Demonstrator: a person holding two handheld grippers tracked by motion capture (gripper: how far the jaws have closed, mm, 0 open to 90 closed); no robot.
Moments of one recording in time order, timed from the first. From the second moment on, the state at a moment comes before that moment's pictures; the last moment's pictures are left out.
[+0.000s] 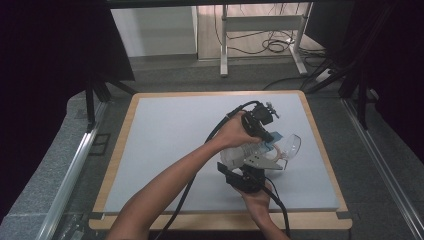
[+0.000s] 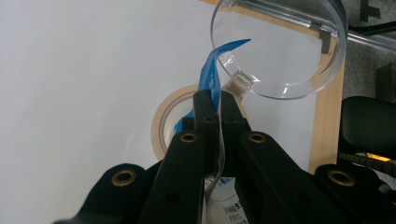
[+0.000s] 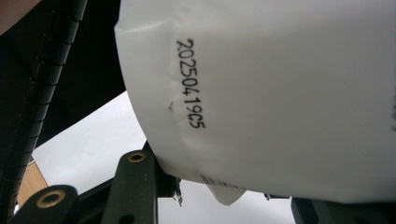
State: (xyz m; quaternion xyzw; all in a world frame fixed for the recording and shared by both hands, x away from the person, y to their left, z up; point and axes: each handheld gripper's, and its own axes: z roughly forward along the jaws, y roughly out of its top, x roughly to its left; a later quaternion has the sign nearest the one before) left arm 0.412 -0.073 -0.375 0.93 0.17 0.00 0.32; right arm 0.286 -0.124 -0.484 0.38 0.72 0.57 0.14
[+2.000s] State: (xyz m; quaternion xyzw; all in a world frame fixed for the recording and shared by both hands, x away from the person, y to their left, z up) left arm 0.413 -0.076 -0.373 0.93 0.17 0.00 0.32; right arm 0.287 -0.126 -0.481 0.38 0.72 0.57 0.14
